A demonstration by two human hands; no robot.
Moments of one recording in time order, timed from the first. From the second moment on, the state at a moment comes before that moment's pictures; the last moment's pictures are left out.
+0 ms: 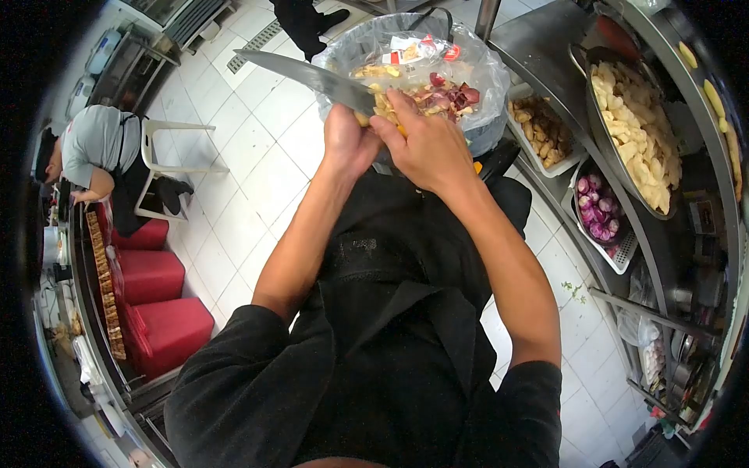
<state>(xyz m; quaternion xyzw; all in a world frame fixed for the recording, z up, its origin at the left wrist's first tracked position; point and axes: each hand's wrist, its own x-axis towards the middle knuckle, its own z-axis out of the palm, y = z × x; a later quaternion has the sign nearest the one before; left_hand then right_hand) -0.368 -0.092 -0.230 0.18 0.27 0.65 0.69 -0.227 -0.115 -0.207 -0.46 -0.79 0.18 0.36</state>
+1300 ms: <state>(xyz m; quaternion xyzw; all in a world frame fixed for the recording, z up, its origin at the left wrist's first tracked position) -0.372 -0.106 -0.225 0.29 0.34 0.67 0.59 -0.210 -0.082 -0.213 -0.58 -0.68 0.34 0.30</state>
